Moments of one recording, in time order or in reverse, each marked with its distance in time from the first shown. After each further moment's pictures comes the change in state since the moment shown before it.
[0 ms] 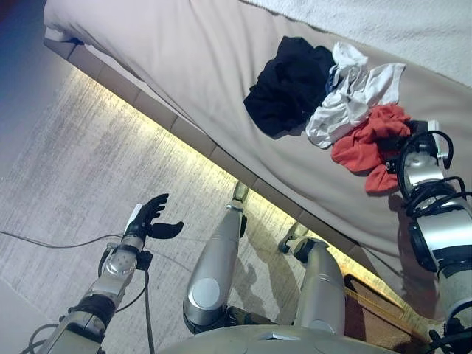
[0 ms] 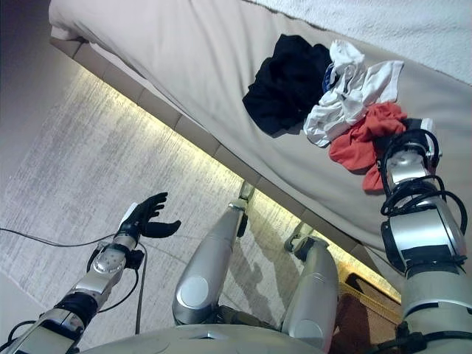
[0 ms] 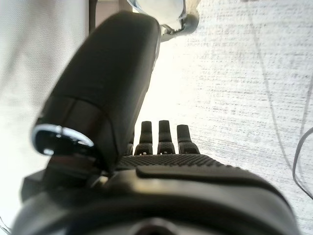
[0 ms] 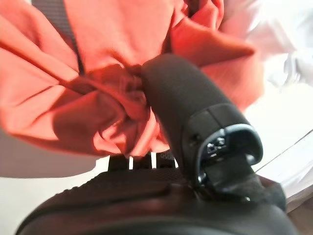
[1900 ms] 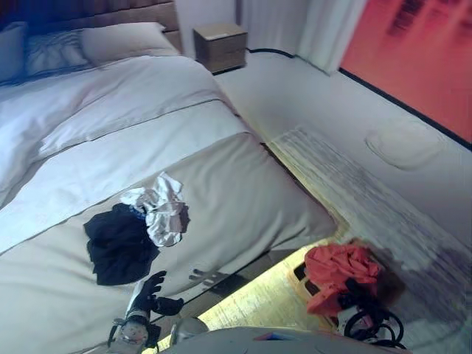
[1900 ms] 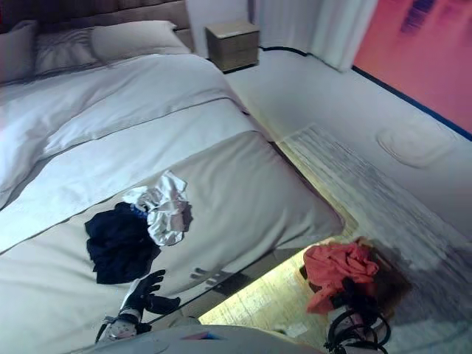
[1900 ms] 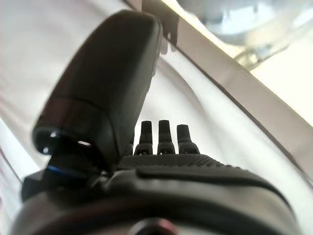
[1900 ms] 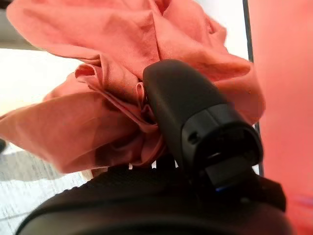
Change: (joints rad) left arm 0.137 -0.248 -0.001 0.341 0.128 -0.037 0.112; right arm 0.805 0.528 -0.348 -0.115 0.706 -0.420 -0.089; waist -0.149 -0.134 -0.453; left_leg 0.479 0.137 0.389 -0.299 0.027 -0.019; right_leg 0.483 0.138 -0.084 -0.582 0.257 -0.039
